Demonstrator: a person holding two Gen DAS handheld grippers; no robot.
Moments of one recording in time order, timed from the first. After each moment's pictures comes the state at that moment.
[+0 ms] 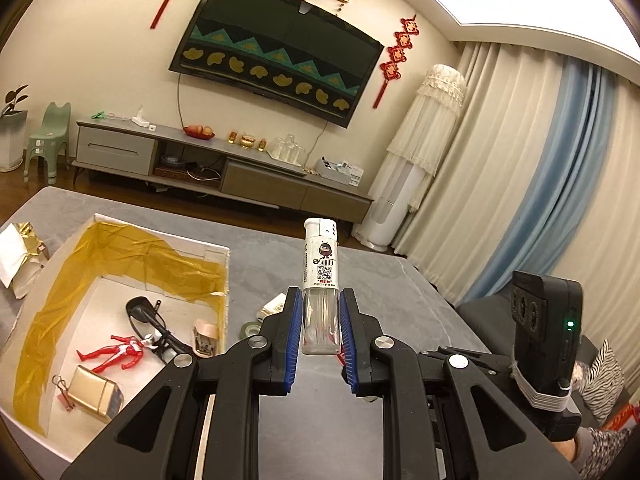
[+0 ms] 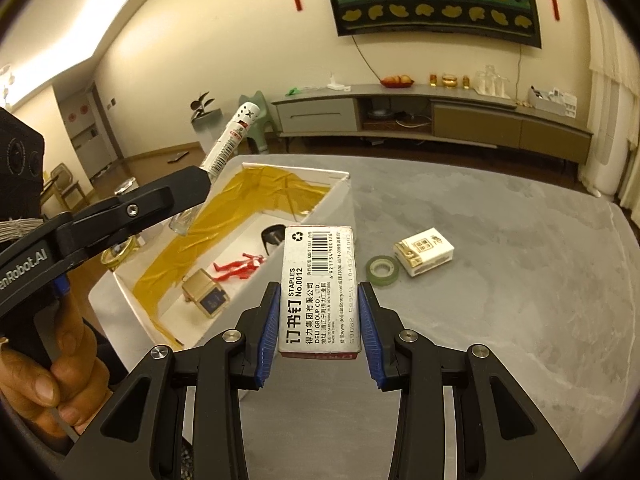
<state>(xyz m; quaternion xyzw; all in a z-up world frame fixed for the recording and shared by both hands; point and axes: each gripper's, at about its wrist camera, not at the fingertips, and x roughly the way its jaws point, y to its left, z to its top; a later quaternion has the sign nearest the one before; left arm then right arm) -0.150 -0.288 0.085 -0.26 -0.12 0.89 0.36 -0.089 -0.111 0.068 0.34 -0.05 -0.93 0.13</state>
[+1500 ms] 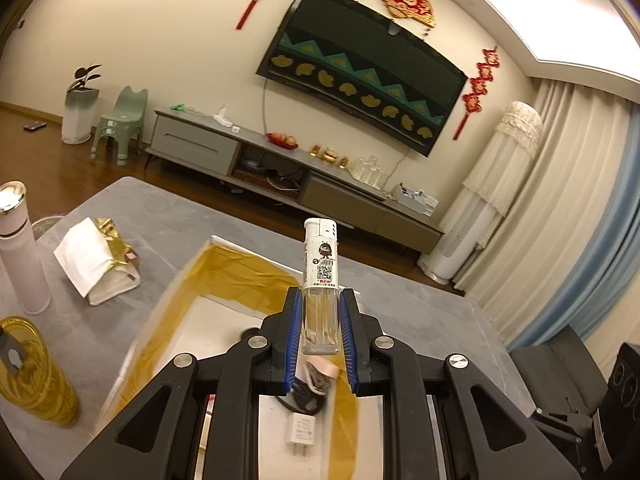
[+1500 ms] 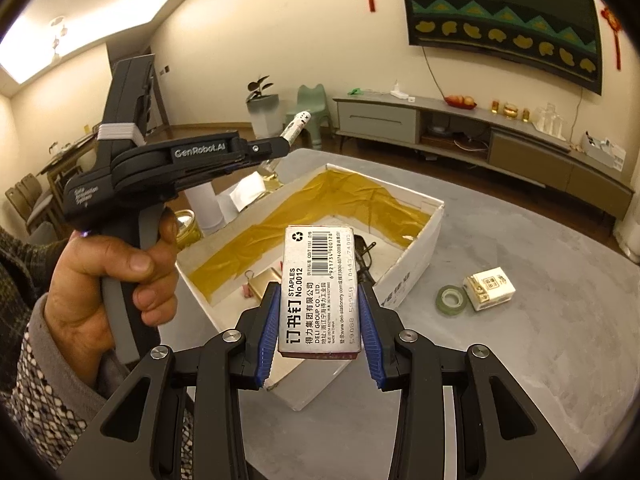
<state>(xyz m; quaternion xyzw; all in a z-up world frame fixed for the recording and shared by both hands) -0.234 -0.385 0.072 -0.28 -0.17 0.92 0.24 -0.095 -0.188 0.082 0.33 0.02 -0.92 0.21</state>
